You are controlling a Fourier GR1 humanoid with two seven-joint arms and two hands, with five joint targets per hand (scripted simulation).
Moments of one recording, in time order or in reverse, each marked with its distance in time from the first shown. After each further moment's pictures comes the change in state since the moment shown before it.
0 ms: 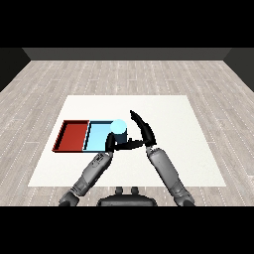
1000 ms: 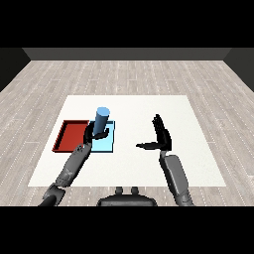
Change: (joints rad) left arm -0.085 0.226 0.197 0.210 -0.129 -0.033 0.213; right arm 0.190 -0.020 -0.203 -0.019 -0.156 0.073 -0.133
